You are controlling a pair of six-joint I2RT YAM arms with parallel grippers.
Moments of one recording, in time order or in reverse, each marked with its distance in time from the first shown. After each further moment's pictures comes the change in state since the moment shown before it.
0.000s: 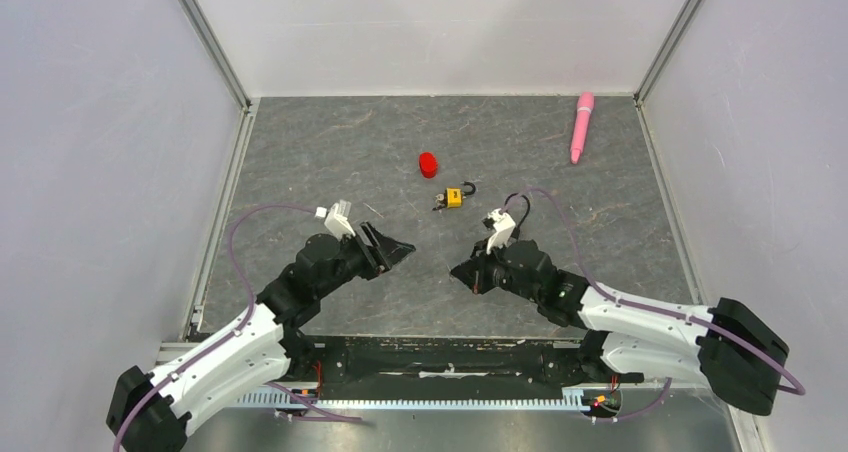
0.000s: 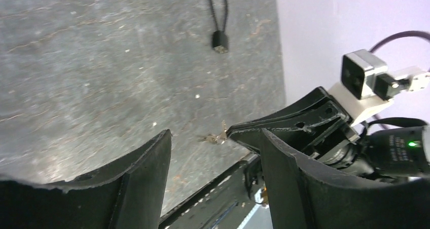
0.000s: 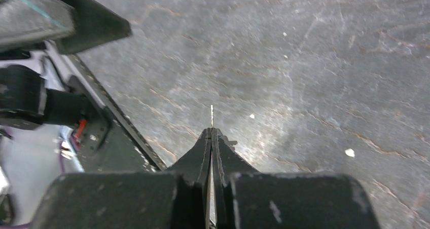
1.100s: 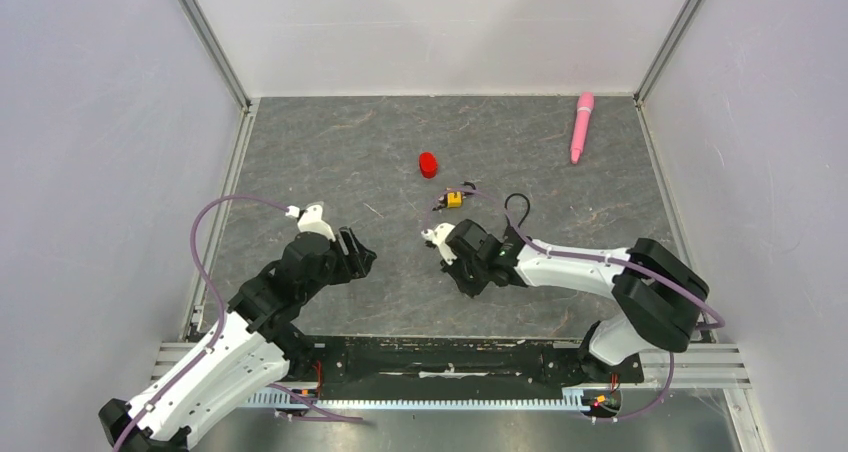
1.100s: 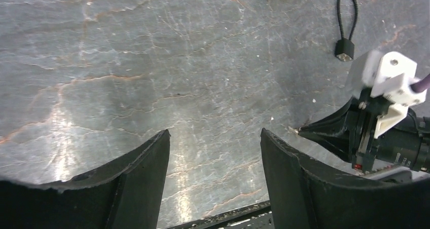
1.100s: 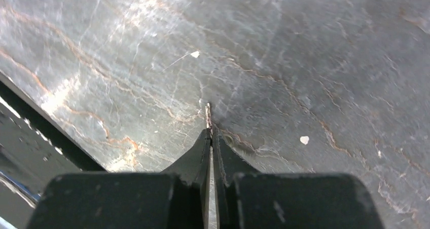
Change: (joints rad) left arm 0.034 -0.113 0.198 -0.583 -0.292 0.303; right arm 0.009 0.478 0.409 -0.584 -0.087 -0.537
